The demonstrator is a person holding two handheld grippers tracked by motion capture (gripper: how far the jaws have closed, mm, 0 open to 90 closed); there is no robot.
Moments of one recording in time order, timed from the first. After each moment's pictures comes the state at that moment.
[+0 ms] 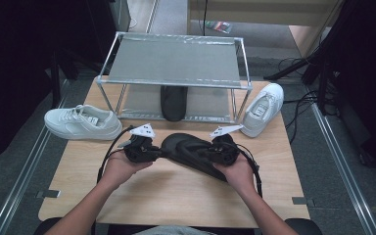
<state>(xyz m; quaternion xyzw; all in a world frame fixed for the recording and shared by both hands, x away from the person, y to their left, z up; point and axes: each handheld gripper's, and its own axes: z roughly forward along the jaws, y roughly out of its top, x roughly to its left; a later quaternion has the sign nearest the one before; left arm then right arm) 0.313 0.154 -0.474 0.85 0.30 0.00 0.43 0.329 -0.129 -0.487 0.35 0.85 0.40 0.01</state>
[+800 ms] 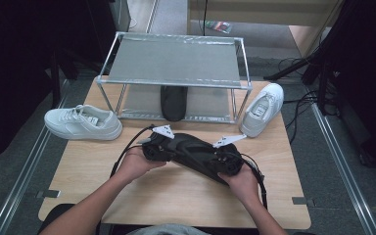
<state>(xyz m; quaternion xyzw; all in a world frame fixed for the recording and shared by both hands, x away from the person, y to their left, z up) 0.334 0.113 -0.492 0.88 0.27 -0.04 0.39 0.308 -0.140 -0.501 0.36 0.86 0.37 0.01</state>
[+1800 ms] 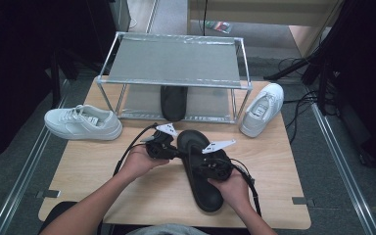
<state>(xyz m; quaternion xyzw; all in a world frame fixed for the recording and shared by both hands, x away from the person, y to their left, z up) 0.343 0.107 -0.495 0.88 0.27 -0.04 0.39 0.292 -0.112 -0.504 0.34 0.86 0.39 0.00</state>
